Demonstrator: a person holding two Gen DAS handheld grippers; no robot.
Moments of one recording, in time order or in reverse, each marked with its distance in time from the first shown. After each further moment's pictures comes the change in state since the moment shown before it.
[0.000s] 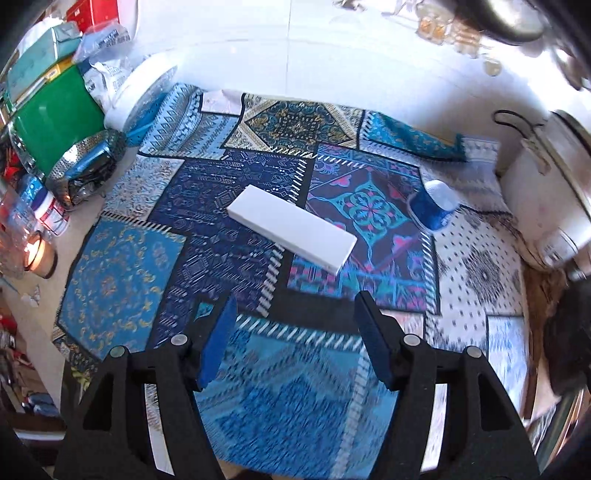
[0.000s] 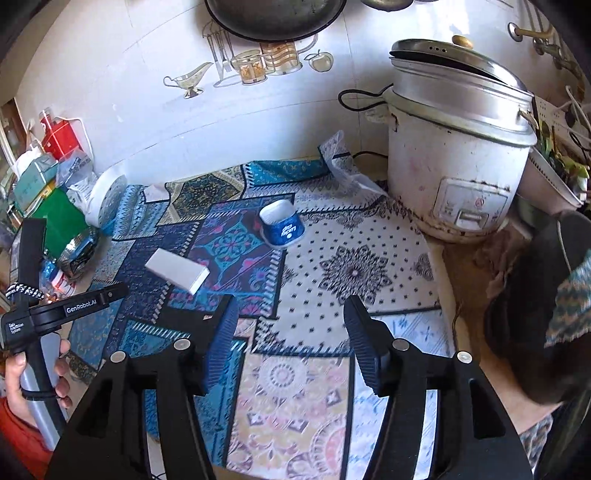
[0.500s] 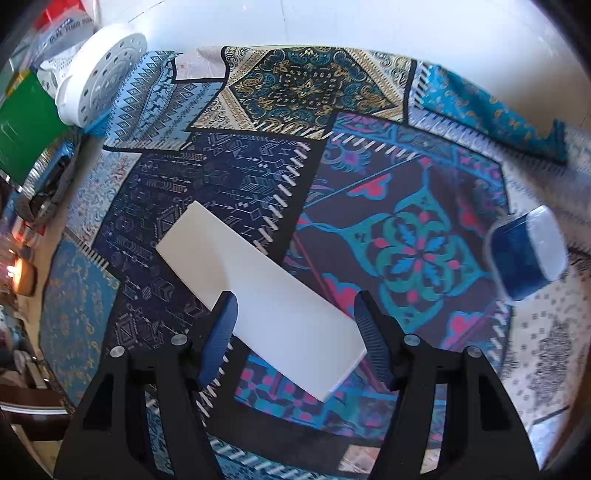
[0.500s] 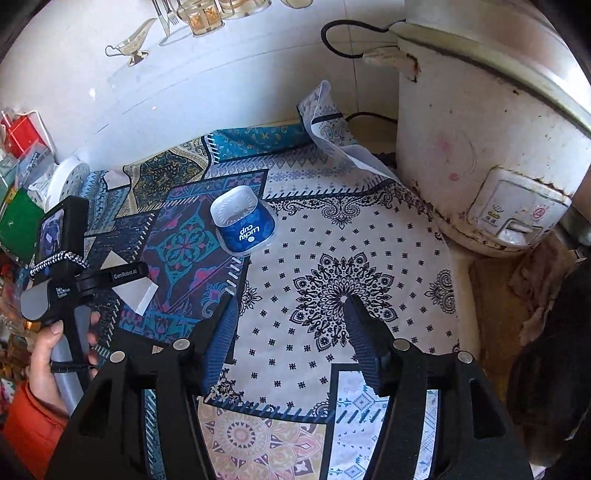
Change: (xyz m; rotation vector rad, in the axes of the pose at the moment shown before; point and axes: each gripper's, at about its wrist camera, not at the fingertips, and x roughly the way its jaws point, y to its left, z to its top) left arm 0.149 -0.051 0.065 -0.015 0.133 0.228; right arm 0.104 -0.038 0.045 0.031 0.181 0.014
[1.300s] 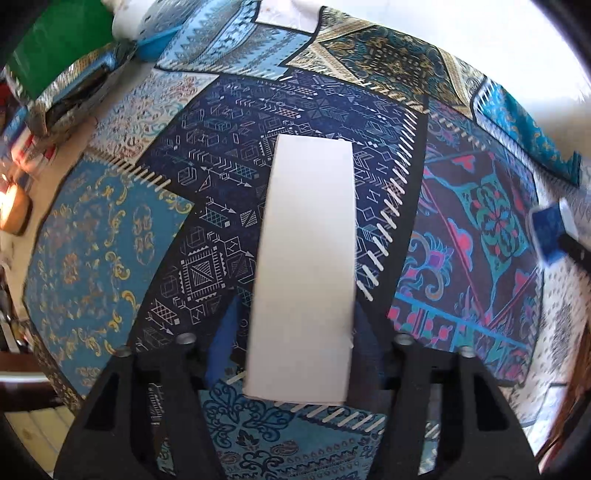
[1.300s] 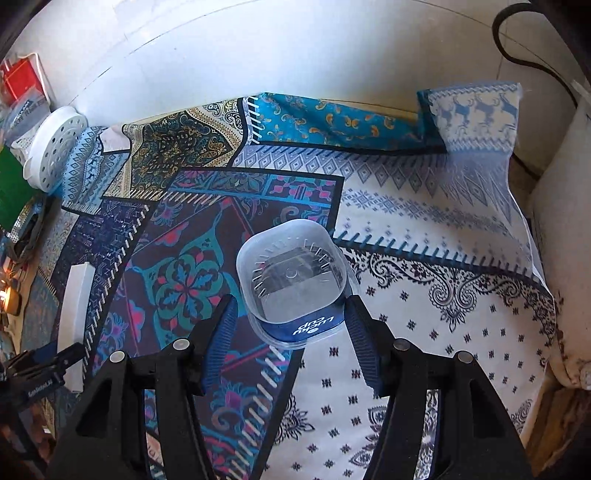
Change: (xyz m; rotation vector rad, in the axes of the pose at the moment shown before) left arm 0.016 0.115 -0.045 -0.129 0.064 -0.106; right arm 0.120 0.061 0.068 -0.202 0.098 0.034
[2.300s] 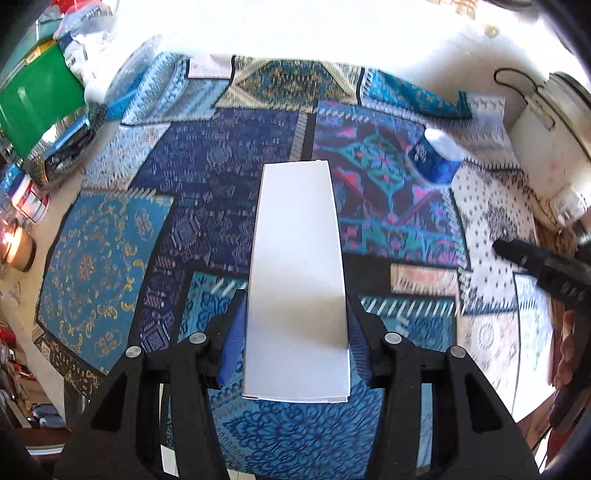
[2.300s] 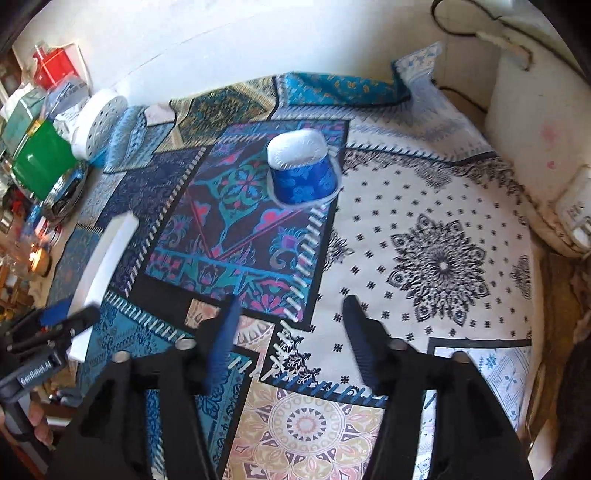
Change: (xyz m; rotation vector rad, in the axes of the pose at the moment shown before) left arm -0.083 -0.011 -0.080 0.243 -0.120 -0.157; right arm -0.077 0.030 -0.109 0.054 -0.027 0.021
